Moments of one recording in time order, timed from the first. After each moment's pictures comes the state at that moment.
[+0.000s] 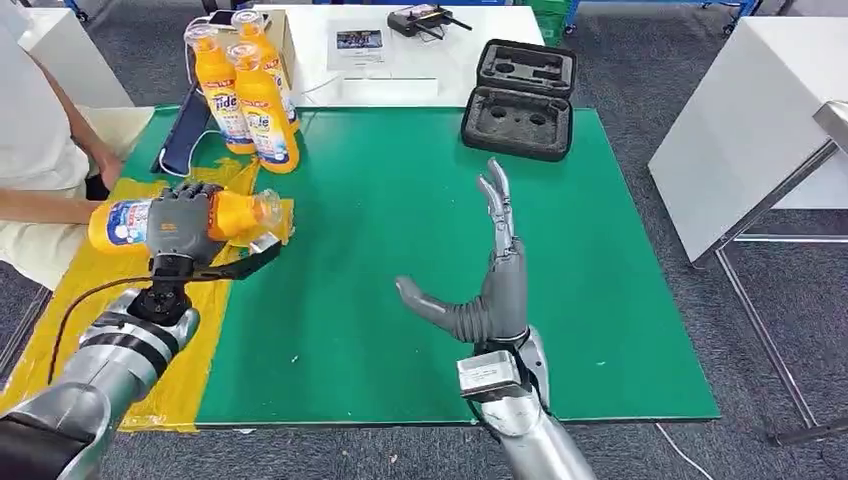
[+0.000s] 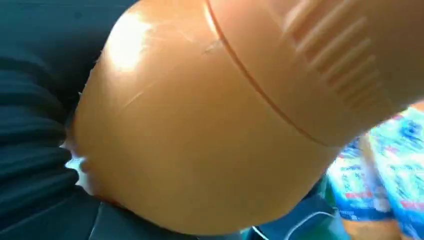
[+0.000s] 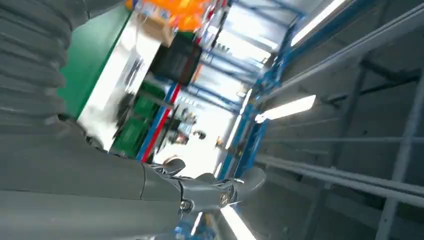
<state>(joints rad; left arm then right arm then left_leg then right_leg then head) -0.78 0.17 -0.57 -0.52 -1.57 0.70 0.42 -0.18 0.15 0.48 -1.60 0.36 -0.45 -0.57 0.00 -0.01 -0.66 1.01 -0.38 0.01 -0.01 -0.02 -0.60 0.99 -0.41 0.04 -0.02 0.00</state>
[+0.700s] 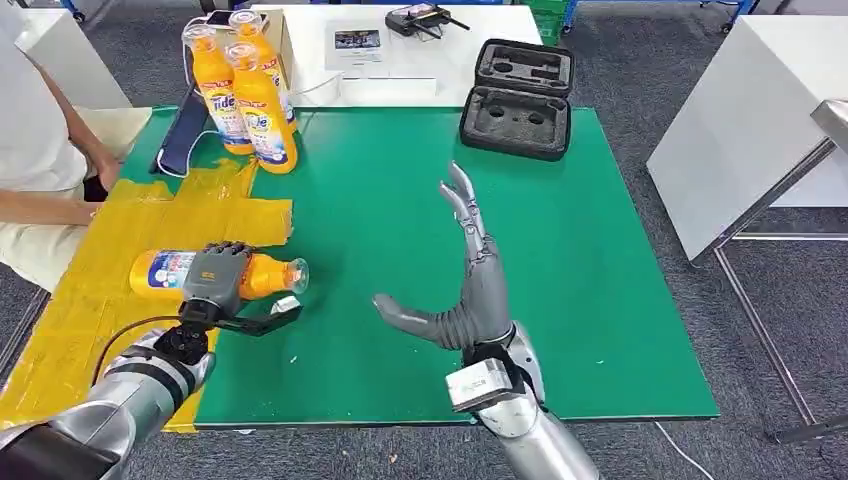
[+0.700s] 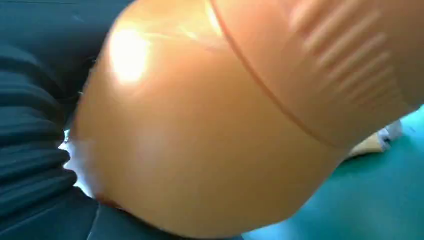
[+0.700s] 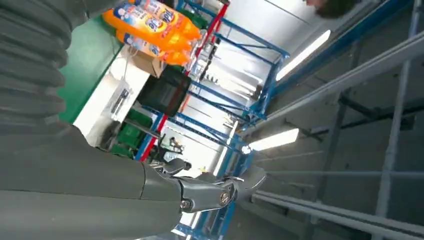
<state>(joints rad) -0.74 0.10 -0.68 -0.29 -1.47 0.69 0.33 -0.22 0.12 0.56 -1.60 0.34 -0.39 -0.55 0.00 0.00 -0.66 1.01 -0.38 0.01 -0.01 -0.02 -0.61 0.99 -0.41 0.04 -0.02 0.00</state>
